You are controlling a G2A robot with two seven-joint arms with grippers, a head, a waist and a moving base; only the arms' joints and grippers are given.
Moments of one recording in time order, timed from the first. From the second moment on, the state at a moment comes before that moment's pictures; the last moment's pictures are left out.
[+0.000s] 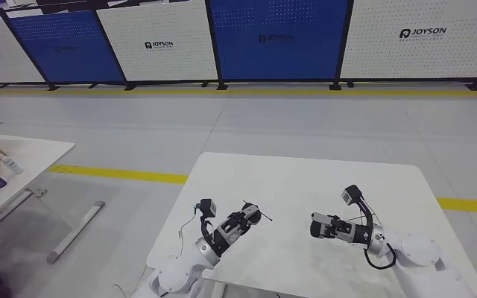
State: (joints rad) left arm 1.73 -1.14 -1.31 -1.91 -0.36 -0.23 -0.30; right arm -1.14 -1.12 1.14 -1.32 0.37 -0.28 1.12
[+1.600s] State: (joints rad) left arm 1.58 -1.18 -1.09 -1.72 -0.02 -0.06 0.02; right arm -1.14 -1.12 1.14 -1.32 0.37 -0.28 1.12
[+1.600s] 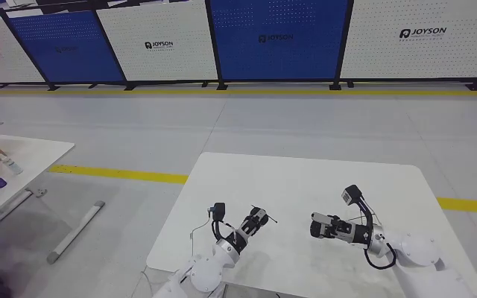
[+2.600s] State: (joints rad) left arm 1.57 -1.19 -1.10 -1.72 -0.31 0.00 -0.14; right arm -1.14 -1.12 1.14 -1.32 0.37 -0.28 1.12
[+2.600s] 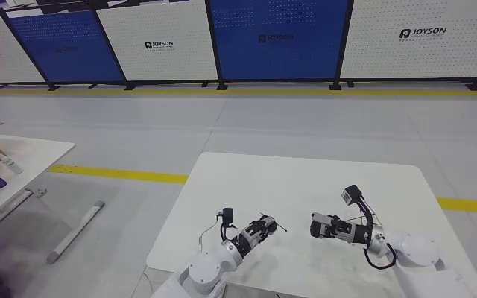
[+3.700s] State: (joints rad) left arm 1.57 -1.19 -1.12 -1.72 -0.41 -0.04 -0.20; right arm -1.16 -1.02 1.41 -1.53 -0.06 -0.10 1.31
